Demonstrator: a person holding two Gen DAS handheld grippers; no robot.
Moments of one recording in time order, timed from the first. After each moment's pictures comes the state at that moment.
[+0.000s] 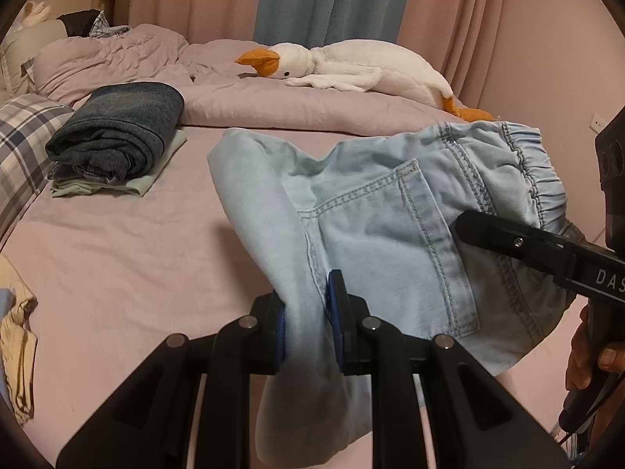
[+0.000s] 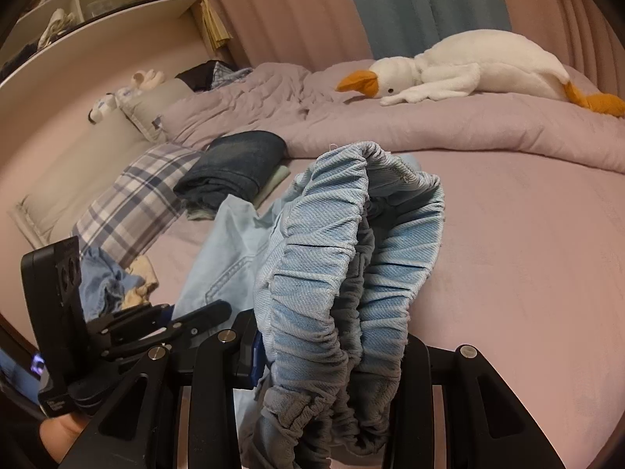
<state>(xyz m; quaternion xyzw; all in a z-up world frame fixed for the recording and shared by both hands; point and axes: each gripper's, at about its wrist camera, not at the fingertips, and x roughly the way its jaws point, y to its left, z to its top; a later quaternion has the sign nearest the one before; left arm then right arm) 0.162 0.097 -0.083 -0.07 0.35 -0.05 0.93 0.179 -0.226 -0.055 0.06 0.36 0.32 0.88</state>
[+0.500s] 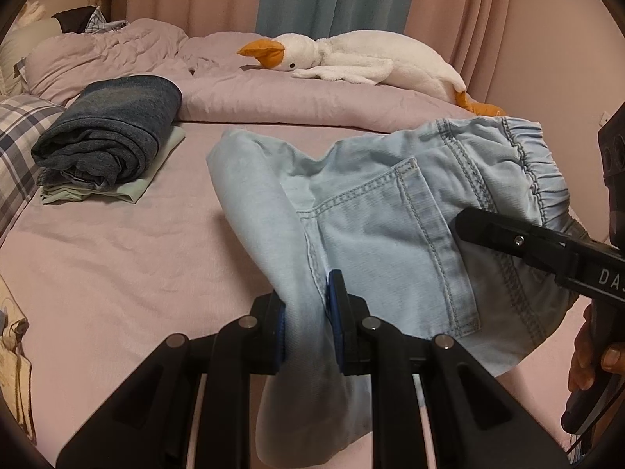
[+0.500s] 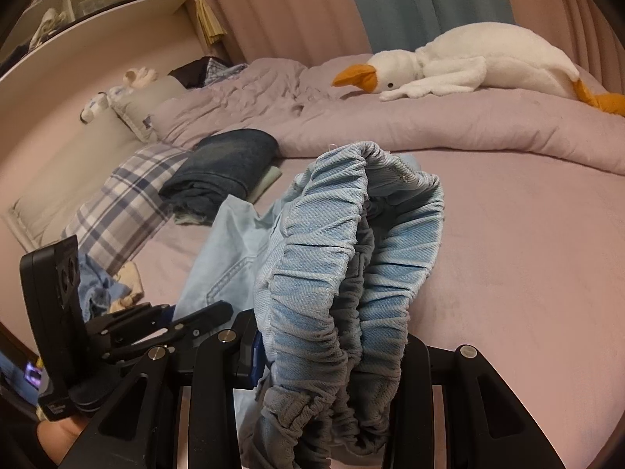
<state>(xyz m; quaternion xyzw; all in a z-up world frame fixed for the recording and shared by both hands) 0.202 0.107 -0.099 -0.06 0.37 -0.05 0.93 0.212 -0.214 -0.066 0.06 0.36 0.32 0.87</state>
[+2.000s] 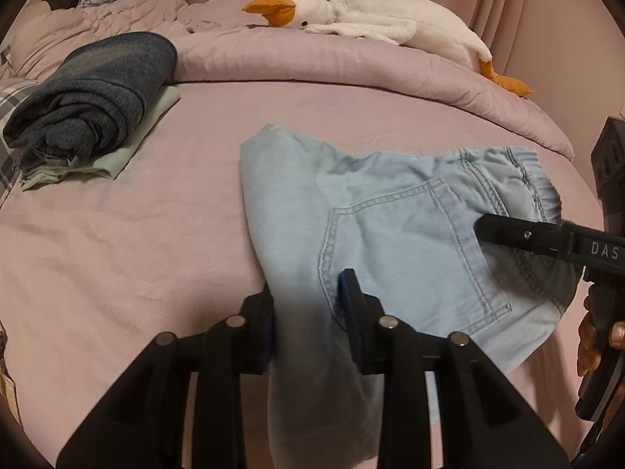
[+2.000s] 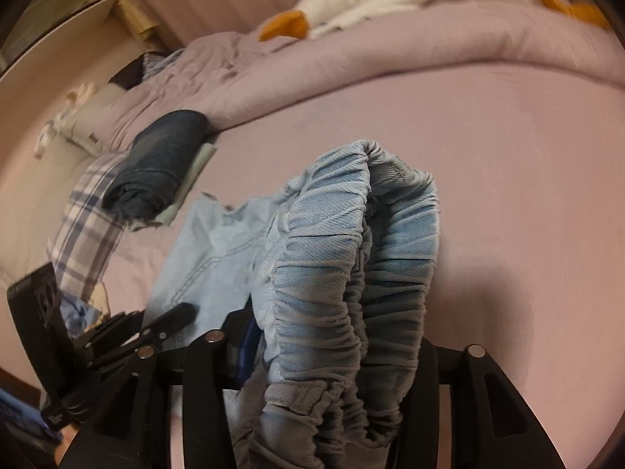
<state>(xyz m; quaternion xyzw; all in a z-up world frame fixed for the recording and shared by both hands) 0.250 0.119 -0.147 -0.05 0.42 -0.04 0.90 0.272 -0.240 -0.131 0.13 0.46 0.26 0.84</state>
